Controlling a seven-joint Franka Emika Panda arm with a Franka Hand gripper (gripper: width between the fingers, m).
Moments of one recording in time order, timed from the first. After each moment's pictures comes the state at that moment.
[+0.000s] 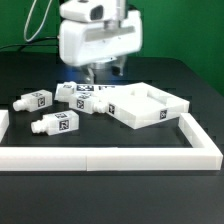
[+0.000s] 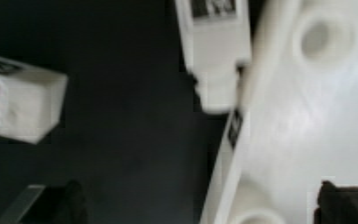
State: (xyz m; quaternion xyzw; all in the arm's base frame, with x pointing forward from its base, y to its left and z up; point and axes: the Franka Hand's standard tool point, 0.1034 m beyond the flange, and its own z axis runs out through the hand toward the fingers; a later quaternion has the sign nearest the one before) arm 0.495 -0.004 0.071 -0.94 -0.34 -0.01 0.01
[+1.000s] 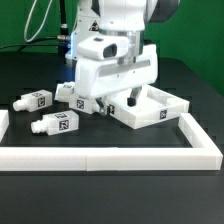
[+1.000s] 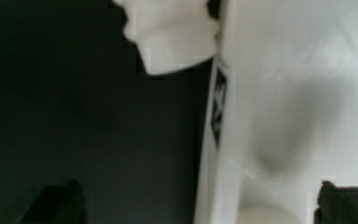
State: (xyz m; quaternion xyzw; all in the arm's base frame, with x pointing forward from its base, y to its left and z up) arm 0.494 0.015 0.013 -0.95 -0.30 -0.02 0.01
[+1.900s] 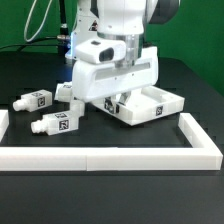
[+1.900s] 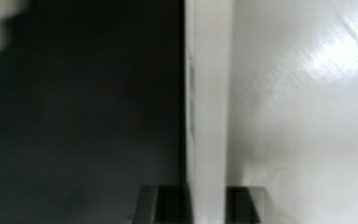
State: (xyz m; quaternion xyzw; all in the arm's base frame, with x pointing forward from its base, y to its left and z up) arm 0.490 0.008 0.031 -0.97 -0.26 -0.01 0.01
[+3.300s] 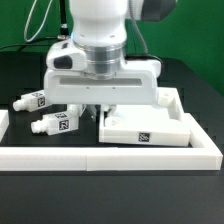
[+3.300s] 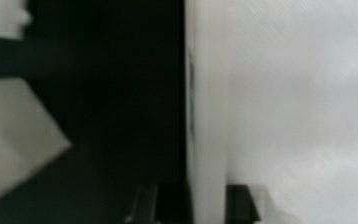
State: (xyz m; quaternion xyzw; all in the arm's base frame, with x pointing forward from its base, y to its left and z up) arm 0.552 -0.023 0.020 -1.00 0.06 0.07 0.03
